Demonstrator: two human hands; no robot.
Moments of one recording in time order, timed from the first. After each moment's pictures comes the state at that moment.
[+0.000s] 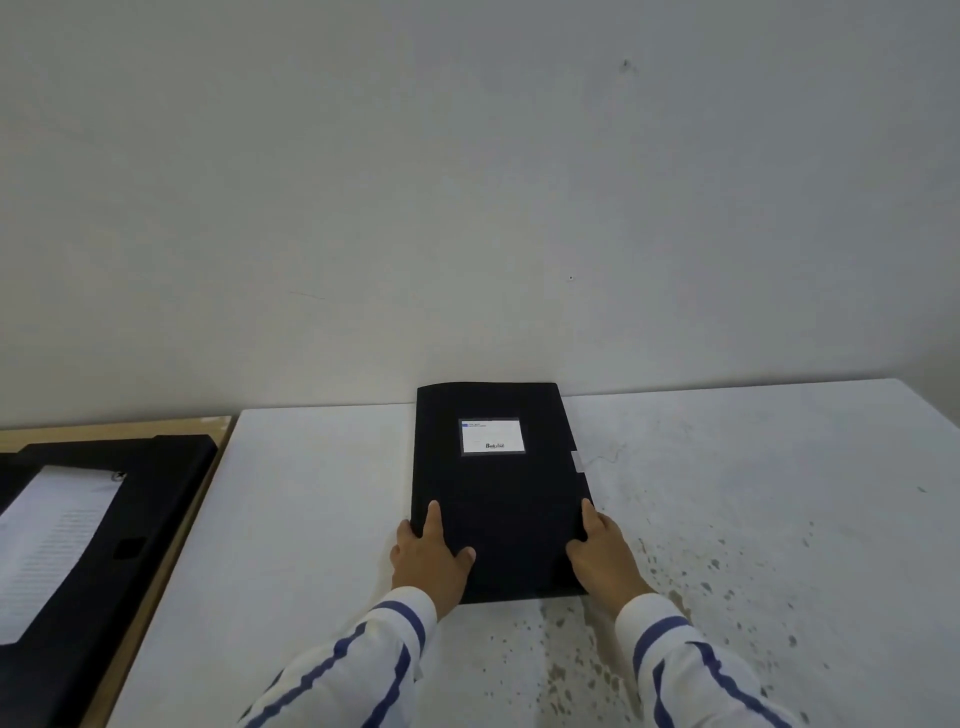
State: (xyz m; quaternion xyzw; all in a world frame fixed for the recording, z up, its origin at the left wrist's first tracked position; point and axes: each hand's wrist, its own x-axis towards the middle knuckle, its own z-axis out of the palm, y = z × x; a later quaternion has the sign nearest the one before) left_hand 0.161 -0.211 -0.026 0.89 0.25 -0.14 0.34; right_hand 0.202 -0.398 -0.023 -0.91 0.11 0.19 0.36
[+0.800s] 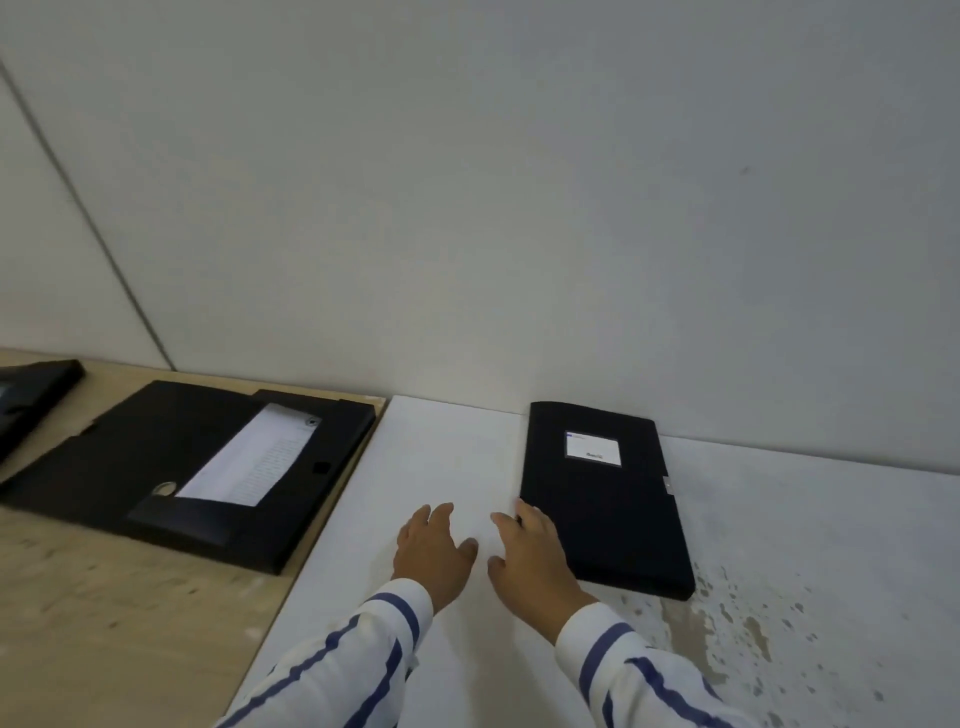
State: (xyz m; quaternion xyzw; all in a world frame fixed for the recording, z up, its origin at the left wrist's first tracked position) left_hand 0.033 -0.141 0.031 0.88 0.31 -0.02 0.37; right_hand 0.070 -0.260 0.045 -0.93 -0.22 0.13 0.25
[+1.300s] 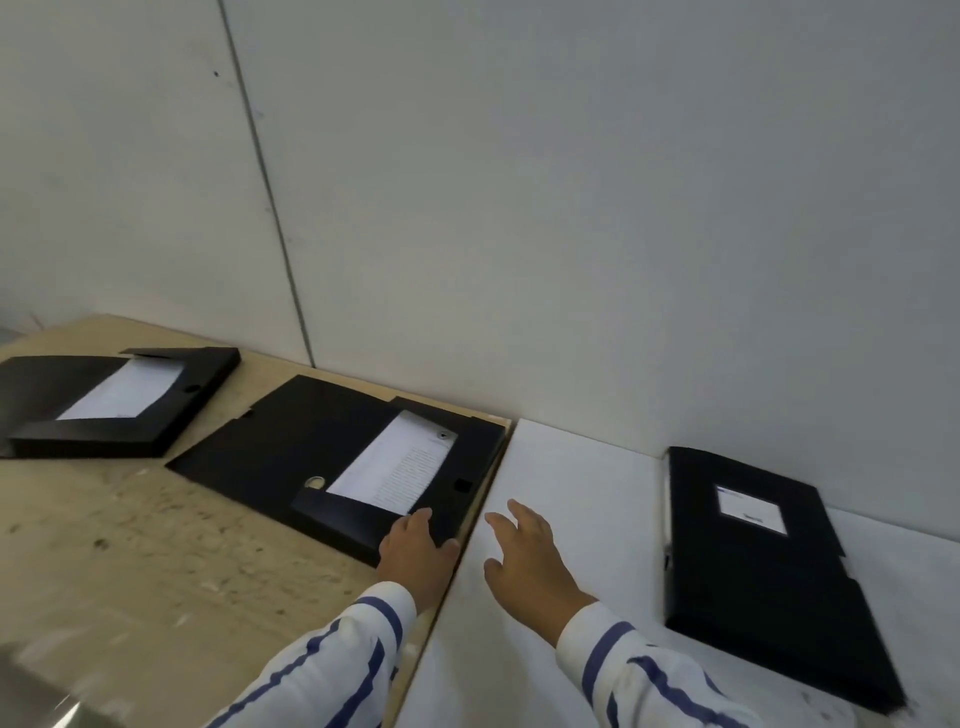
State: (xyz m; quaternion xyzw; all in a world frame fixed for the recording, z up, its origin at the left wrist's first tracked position) left_hand -0.042 0.035 0.040 0.80 0.43 0.05 0.41; right_hand 0.023 -0.085 0.060 -0.90 -0.34 0.15 0.23
